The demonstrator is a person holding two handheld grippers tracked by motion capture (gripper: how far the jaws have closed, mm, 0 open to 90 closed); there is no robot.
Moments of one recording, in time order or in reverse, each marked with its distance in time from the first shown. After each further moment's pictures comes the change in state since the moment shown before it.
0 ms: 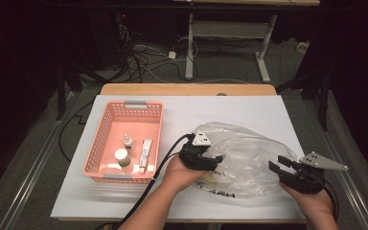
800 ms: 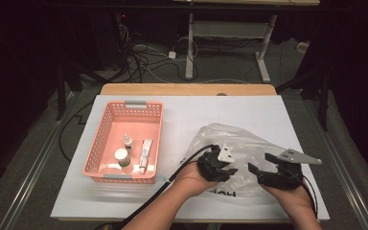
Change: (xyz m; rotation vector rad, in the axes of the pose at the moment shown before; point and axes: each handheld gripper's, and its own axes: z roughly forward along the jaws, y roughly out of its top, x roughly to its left) left arm -0.036 0.007 0.036 0.169 -0.097 0.230; right arm 0.035 0.008 0.036 0.076 0.030 -0.015
